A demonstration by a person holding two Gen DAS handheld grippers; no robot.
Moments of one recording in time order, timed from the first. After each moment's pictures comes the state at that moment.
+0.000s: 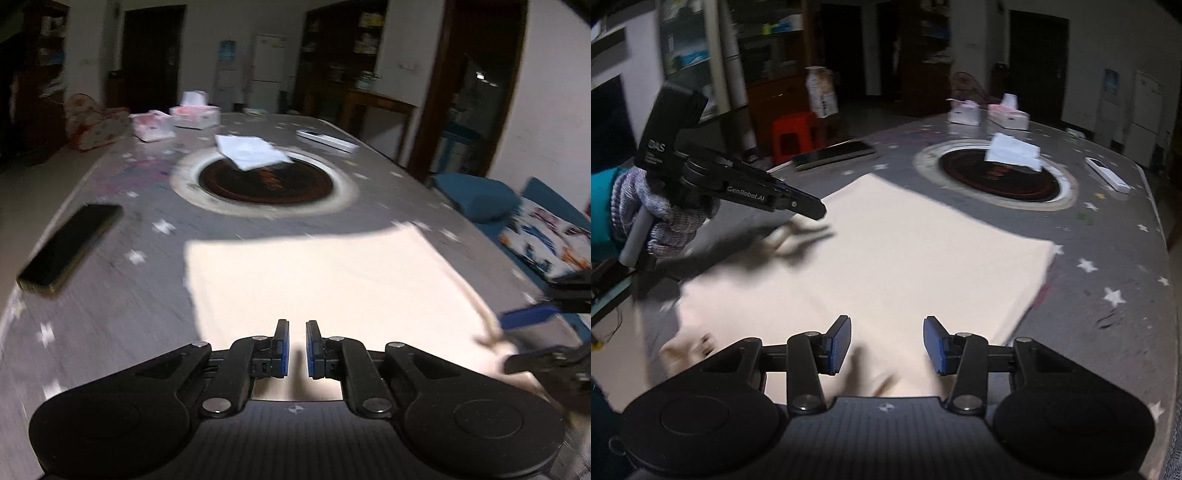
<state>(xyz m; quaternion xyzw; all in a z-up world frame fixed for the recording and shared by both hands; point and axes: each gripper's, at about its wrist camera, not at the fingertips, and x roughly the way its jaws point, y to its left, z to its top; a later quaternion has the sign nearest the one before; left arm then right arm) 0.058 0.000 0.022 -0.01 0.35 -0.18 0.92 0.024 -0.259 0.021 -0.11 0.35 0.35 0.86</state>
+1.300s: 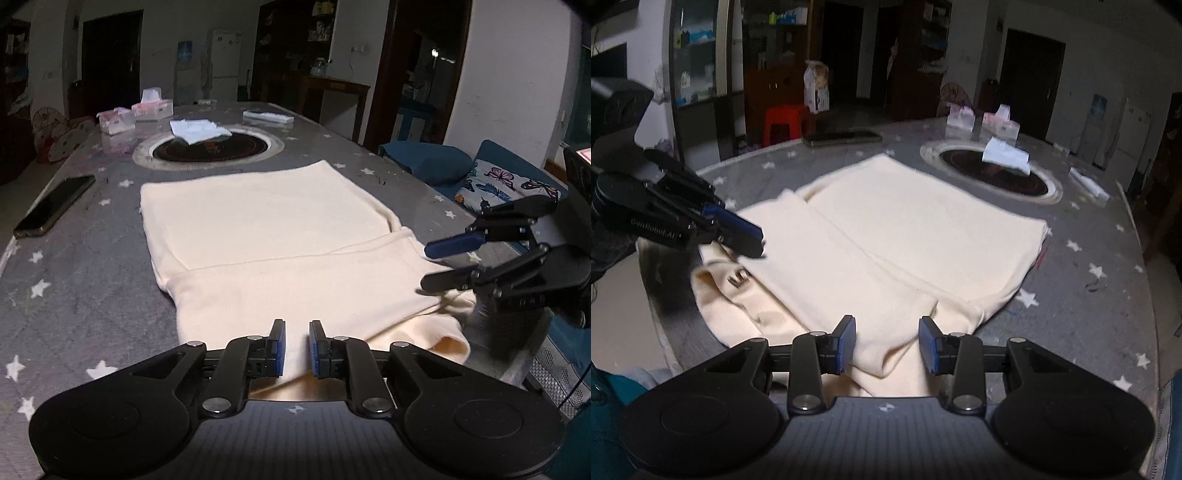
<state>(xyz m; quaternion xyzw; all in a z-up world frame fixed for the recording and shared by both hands) -0.059 -0.018 0.012 0.03 0.35 -0.23 0.91 -0.047 -0.257 0.006 -0.16 0.32 0.31 0.88</state>
